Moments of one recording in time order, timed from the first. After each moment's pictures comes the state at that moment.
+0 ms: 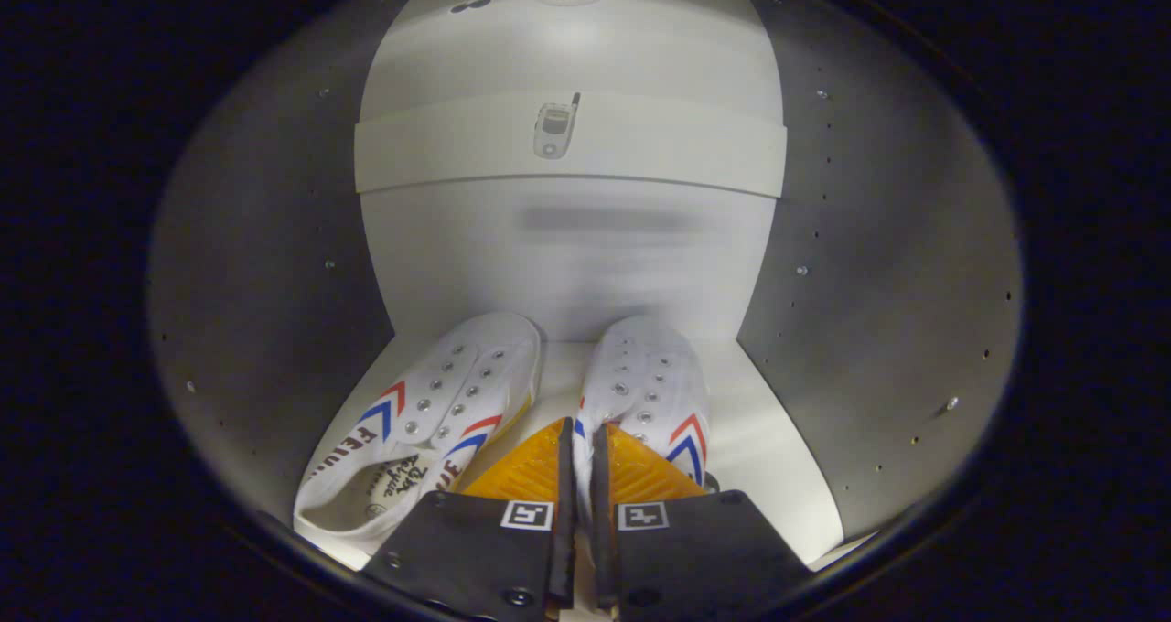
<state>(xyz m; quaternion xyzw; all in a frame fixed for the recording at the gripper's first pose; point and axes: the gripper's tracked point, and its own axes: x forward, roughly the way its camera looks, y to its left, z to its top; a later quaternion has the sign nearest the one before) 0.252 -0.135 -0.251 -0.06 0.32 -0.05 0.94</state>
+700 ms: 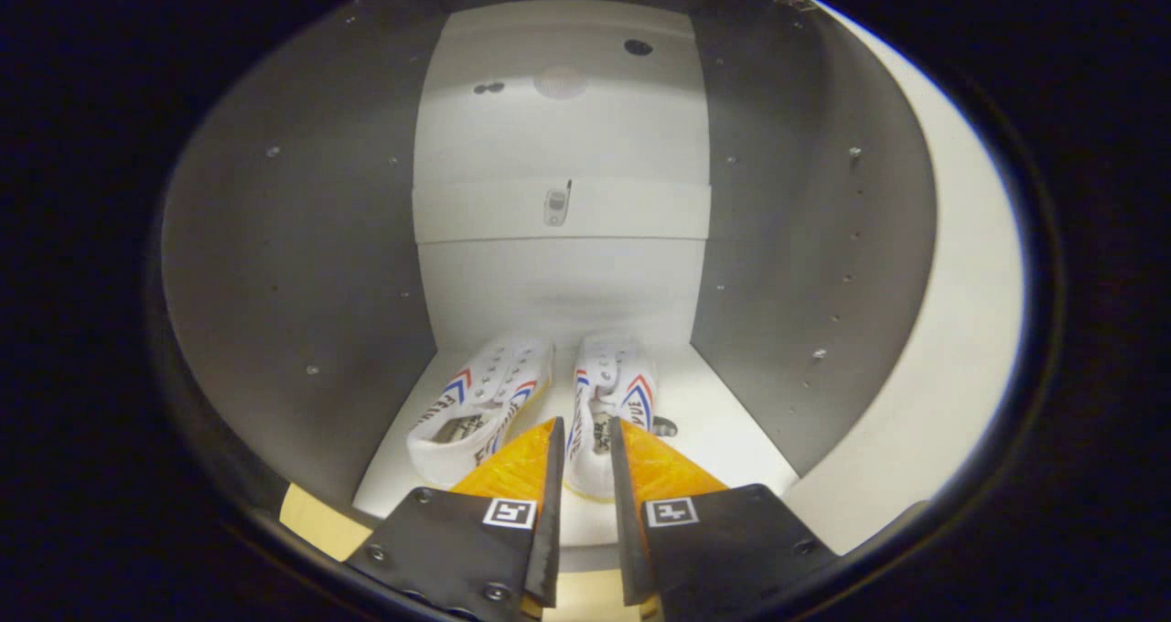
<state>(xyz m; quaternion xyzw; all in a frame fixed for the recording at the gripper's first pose) 0.147 -0.120 -0.175 -0.06 0.24 -0.09 0.96</state>
